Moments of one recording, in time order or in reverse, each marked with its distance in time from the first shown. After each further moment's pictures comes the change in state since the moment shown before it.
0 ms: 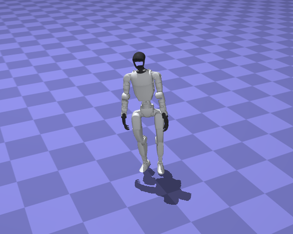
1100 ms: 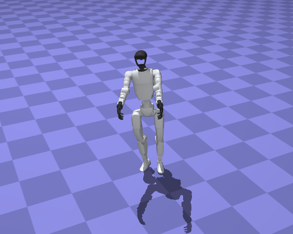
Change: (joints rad) left arm -0.609 0.143 0.011 -0.085 -0.343 -0.307 0.155; right arm -0.656 0.046 0.039 -0.321 0.326 -0.228 -0.024; waist 0.025 -0.006 -0.111; left_leg 0.007 0.011 0.029 0.006 -0.015 0.001; right_leg 0.000 0.015 0.028 0.006 -0.010 -0.003
